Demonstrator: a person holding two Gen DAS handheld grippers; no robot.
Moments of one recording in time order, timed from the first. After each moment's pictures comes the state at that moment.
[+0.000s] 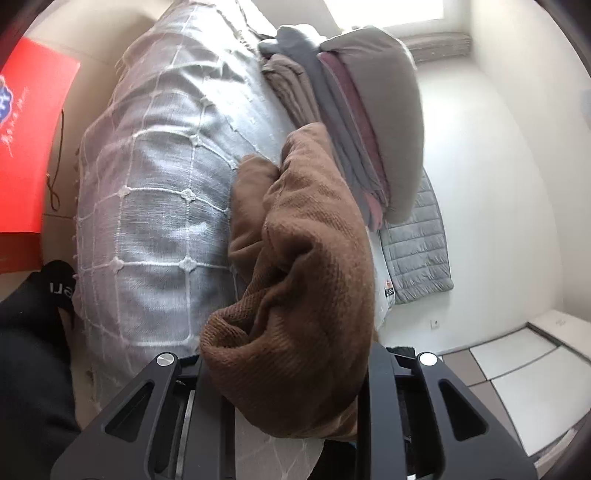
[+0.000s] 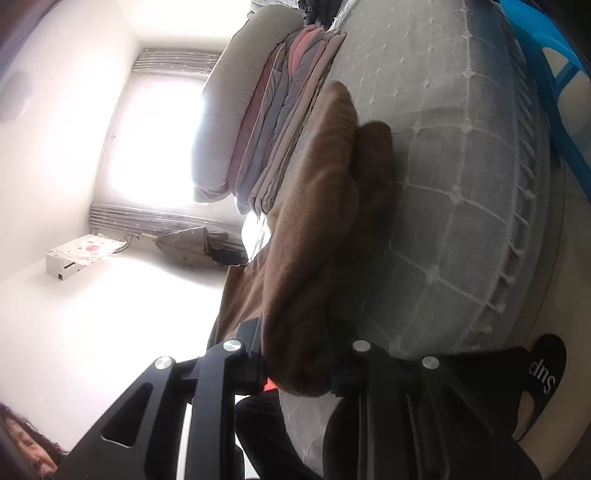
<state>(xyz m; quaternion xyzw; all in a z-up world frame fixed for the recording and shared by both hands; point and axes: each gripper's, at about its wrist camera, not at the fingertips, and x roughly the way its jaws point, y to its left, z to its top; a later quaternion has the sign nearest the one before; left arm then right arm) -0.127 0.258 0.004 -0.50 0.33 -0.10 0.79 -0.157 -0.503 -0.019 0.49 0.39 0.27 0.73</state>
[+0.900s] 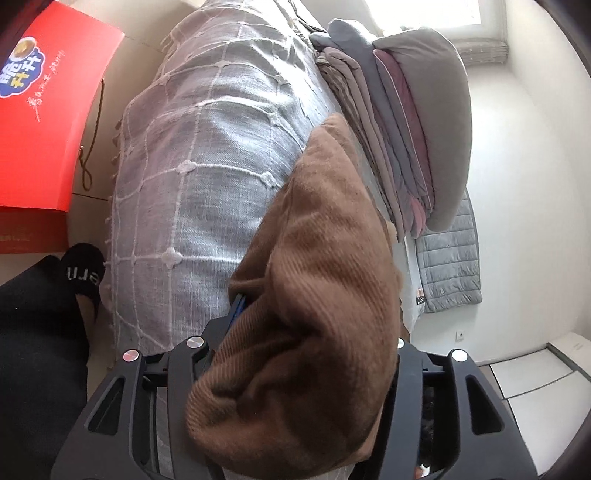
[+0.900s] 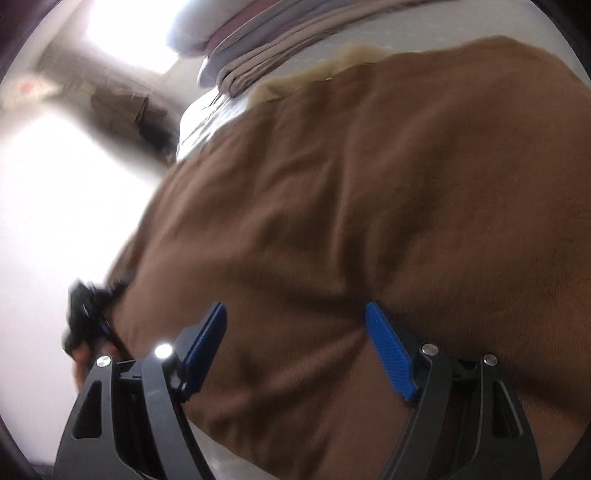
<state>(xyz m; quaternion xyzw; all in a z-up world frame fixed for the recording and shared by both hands) -0.108 0.272 -0.063 -0.52 0.37 -0.03 0.77 -0.069 -0.274 0.002 0.22 0.51 0.26 0.79</state>
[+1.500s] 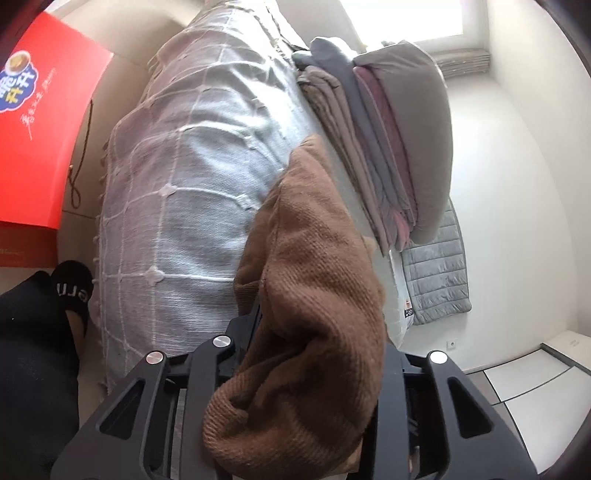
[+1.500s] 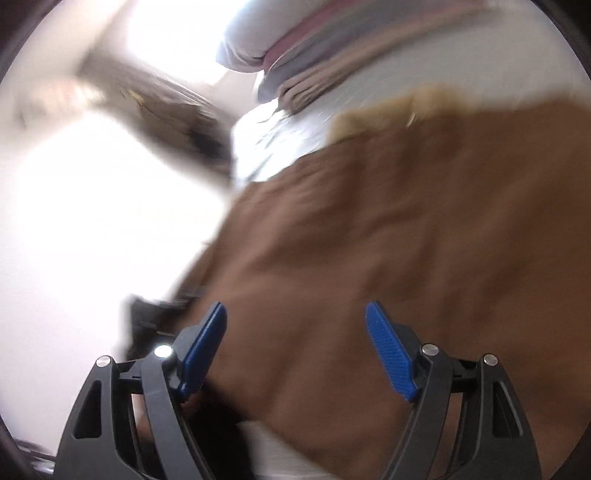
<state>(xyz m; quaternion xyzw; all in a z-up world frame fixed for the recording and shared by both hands) -0.114 0.267 -0.043 -0.52 0.32 -0.04 0.79 -0.037 -0.254 0.003 0.29 0.50 0.37 0.73</state>
